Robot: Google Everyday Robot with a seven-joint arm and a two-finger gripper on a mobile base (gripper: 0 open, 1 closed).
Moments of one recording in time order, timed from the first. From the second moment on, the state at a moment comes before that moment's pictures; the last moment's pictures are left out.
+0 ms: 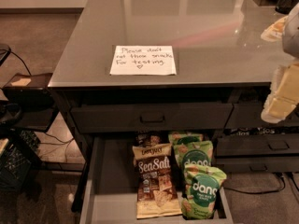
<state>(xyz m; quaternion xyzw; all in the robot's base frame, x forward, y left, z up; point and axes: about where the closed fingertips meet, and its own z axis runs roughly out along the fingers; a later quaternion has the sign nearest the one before) 0.438 -0.217 0.977 -0.60 0.78 -0.04 0.16</state>
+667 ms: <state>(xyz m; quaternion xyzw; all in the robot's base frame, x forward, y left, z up) 0.435 -0.211 0.959 -0.60 0.78 -0.01 0.17</state>
